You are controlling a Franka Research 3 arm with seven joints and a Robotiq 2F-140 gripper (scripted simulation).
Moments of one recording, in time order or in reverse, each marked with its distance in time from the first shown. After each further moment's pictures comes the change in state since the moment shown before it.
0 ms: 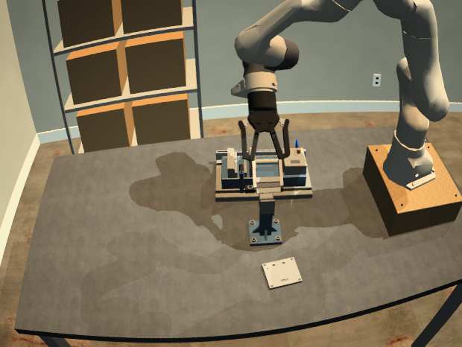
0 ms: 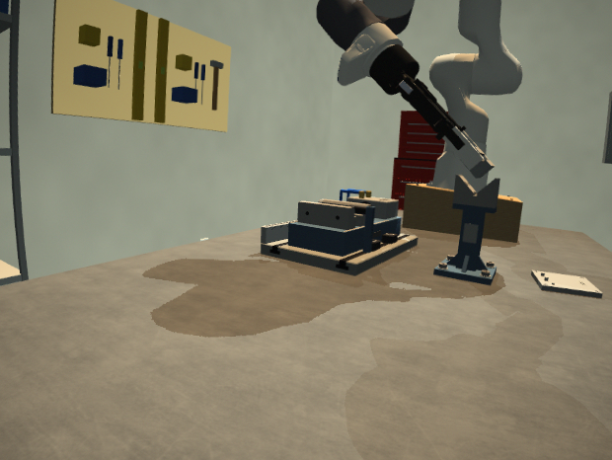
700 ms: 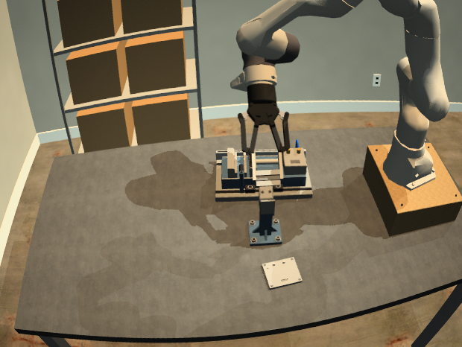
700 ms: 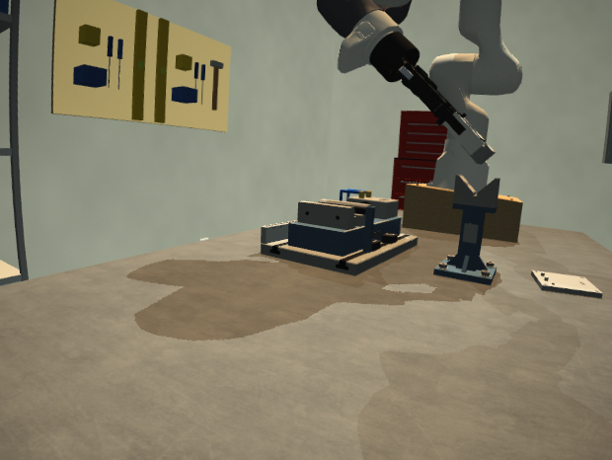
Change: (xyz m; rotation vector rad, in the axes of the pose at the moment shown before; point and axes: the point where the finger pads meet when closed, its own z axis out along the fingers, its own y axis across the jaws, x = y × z) arm -0.015 -0.001 -0.016 0.002 0.000 -0.002
